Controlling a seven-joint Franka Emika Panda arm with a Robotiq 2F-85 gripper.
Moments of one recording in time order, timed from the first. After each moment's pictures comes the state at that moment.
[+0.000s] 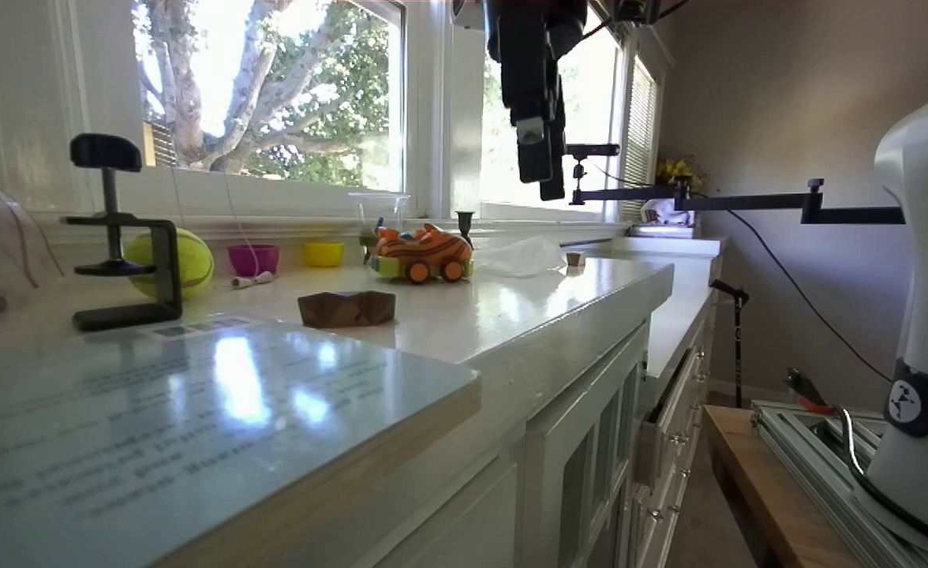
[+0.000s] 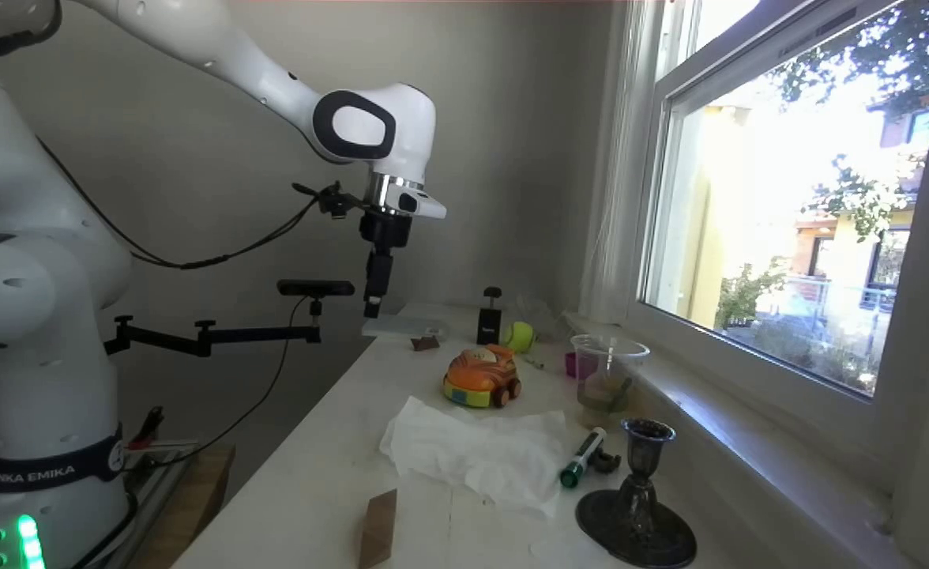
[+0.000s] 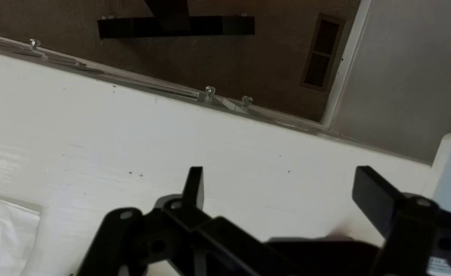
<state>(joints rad) 0.08 -0.45 0.10 -2.46 0.15 1.91 0.17</state>
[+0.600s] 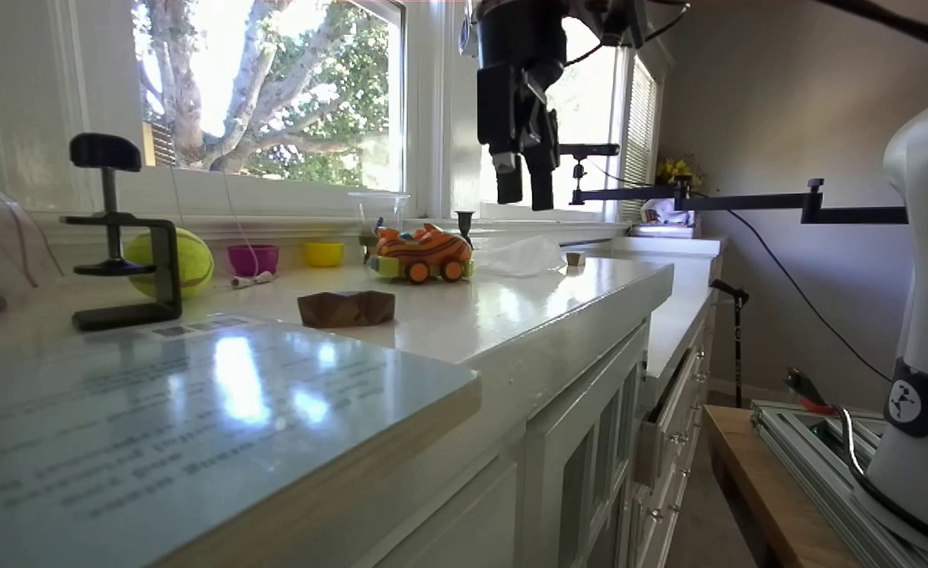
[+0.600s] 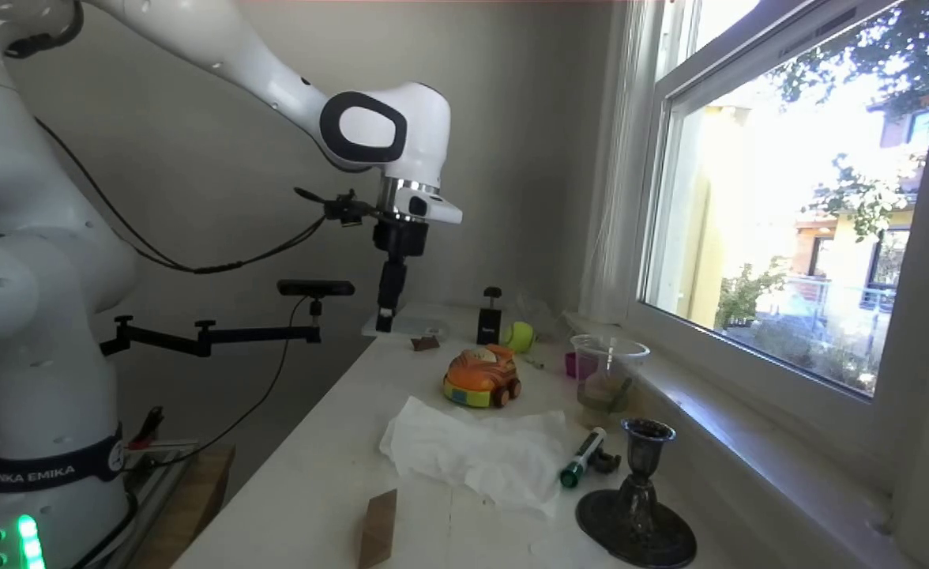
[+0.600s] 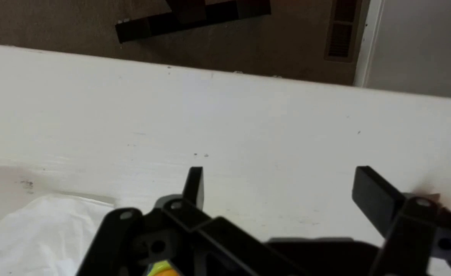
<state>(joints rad) -0.01 -0.42 0.09 -2.46 0.09 1.96 0.24</state>
